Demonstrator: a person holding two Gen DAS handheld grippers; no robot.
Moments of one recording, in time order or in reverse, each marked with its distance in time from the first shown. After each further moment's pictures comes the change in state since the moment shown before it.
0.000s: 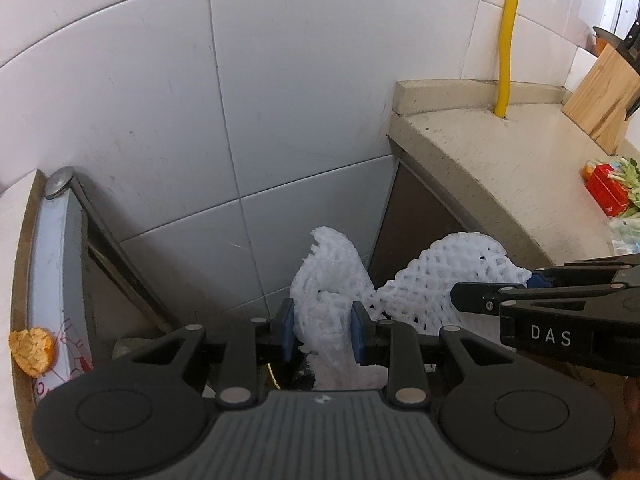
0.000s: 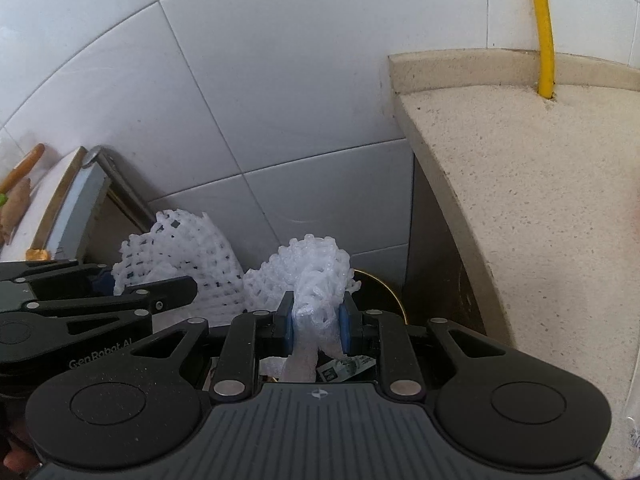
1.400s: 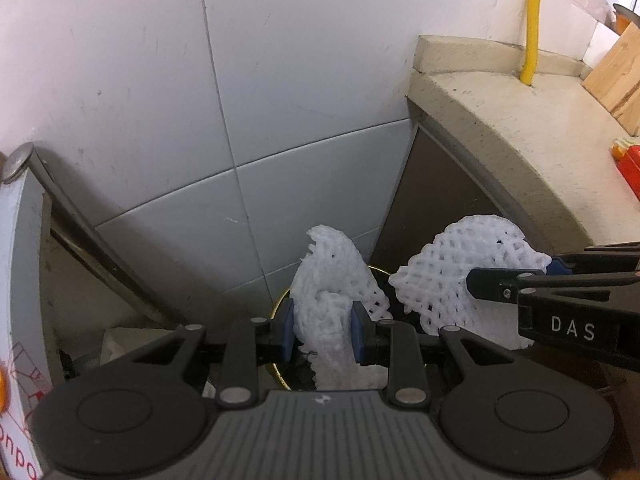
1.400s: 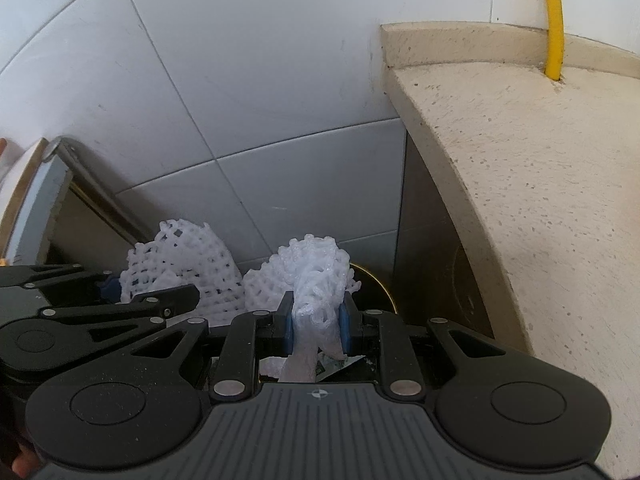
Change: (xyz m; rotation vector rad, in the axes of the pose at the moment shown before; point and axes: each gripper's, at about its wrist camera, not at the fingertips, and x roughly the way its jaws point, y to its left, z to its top) left arm 0.051 0.008 -0.001 -0.008 0.105 -0.002; right arm 0.033 -0.001 0.011 0.023 0.063 -0.057
